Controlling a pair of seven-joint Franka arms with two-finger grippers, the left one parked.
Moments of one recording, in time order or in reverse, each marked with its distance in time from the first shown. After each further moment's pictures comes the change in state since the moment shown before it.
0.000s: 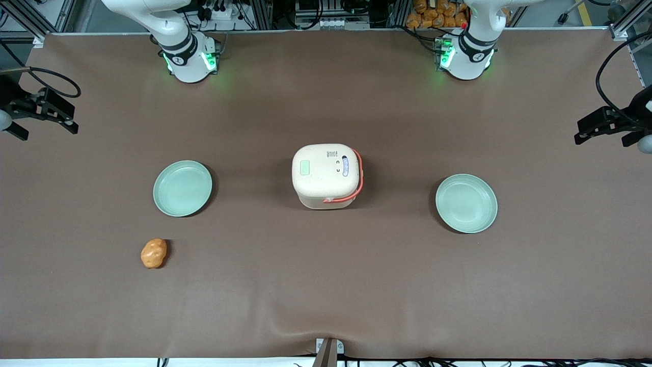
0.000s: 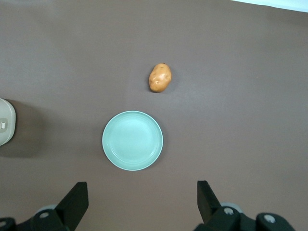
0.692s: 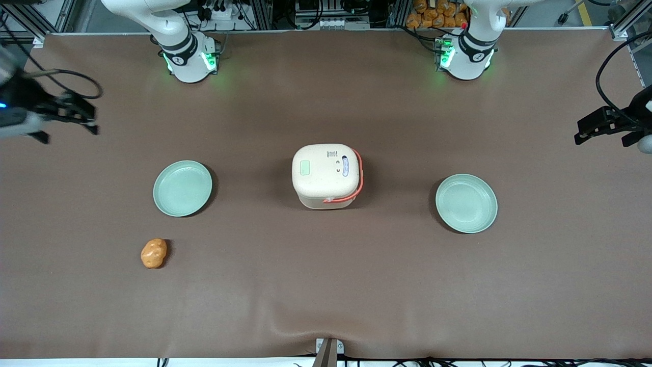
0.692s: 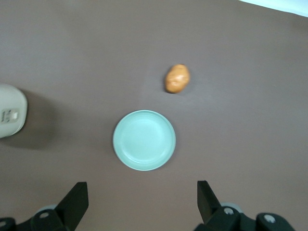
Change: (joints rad) arm 0.124 0.039 0.001 0.000 0.002 0.002 0.013
